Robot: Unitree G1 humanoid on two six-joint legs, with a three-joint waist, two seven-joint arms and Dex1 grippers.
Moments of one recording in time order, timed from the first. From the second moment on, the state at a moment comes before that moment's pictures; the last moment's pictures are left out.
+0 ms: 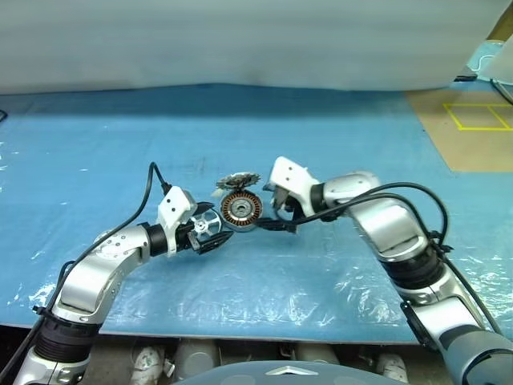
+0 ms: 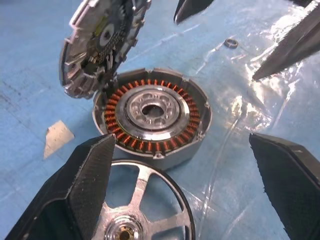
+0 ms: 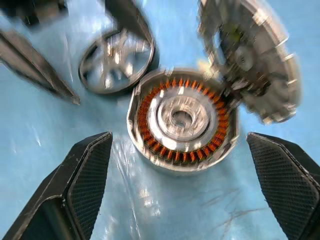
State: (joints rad) left arm -0.11 0.58 -0.04 -0.35 -0.41 0.53 -0.80; right arm -0.57 -0.48 0.24 -0.41 0.09 1.00 1.00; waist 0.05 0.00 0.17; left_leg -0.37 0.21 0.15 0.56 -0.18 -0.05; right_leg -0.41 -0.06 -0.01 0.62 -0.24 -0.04
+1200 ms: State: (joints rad) left arm -0.13 0.58 -0.07 -0.34 -0.41 0.53 -0.81; right arm -0.17 -0.21 -0.02 -0.06 0.07 0.42 0.37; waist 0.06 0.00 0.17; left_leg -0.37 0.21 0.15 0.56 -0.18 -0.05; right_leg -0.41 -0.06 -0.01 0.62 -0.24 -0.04
